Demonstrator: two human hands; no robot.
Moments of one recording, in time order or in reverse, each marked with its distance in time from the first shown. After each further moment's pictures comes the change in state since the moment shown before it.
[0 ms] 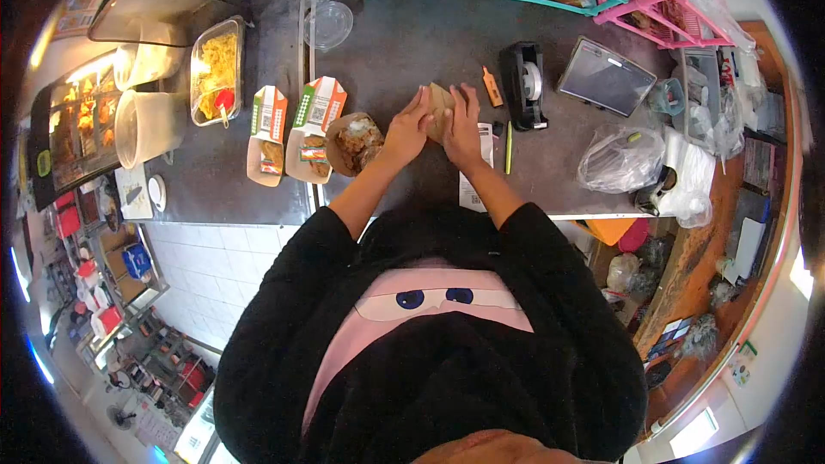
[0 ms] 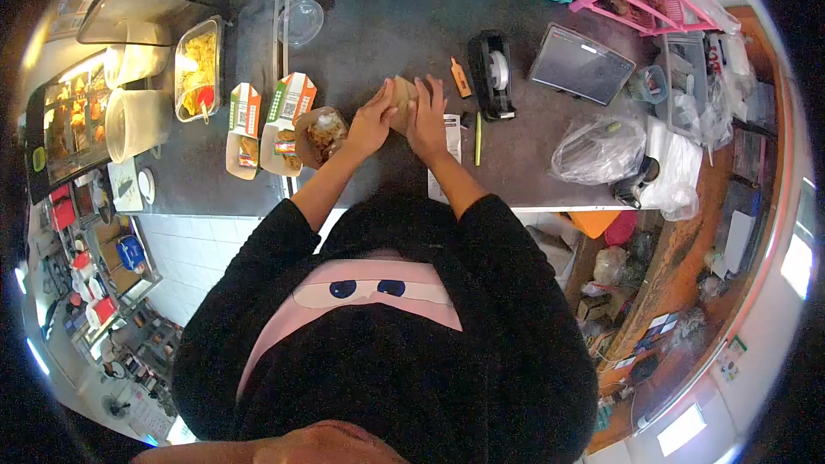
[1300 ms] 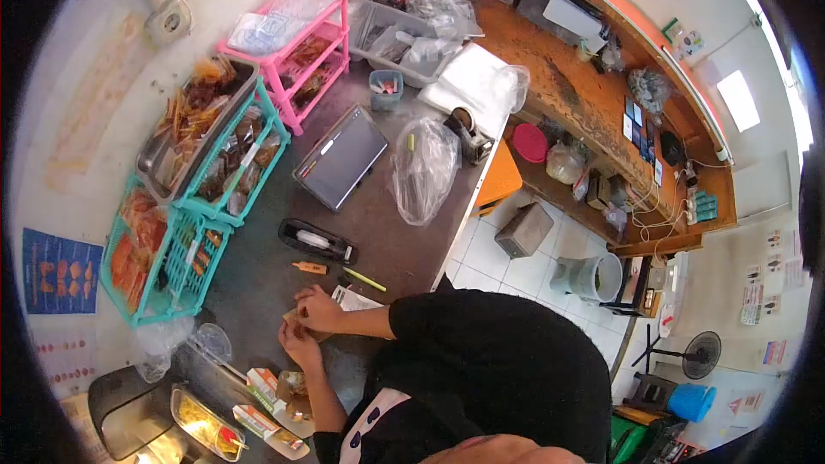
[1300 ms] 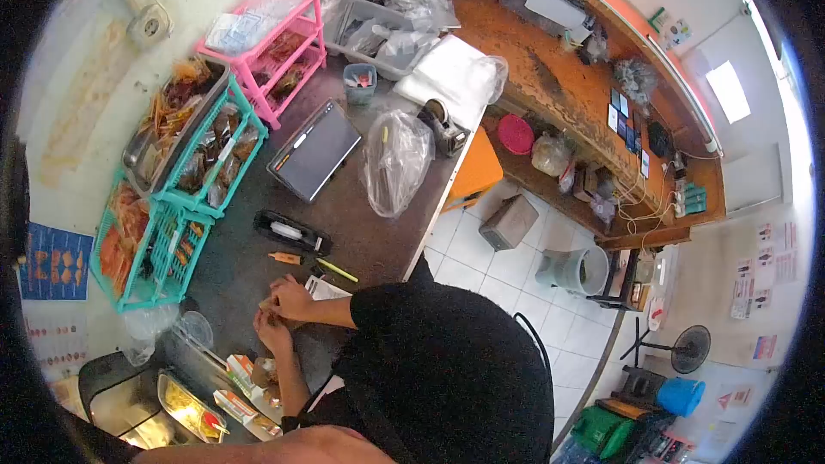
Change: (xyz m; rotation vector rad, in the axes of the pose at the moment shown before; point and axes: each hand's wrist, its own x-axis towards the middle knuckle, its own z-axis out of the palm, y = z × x) left_hand 0.029 -0.024 0.002 0.279 -0.038 0.056; right_hand 0.027 -0.010 0.006 0.103 0.044 0.352
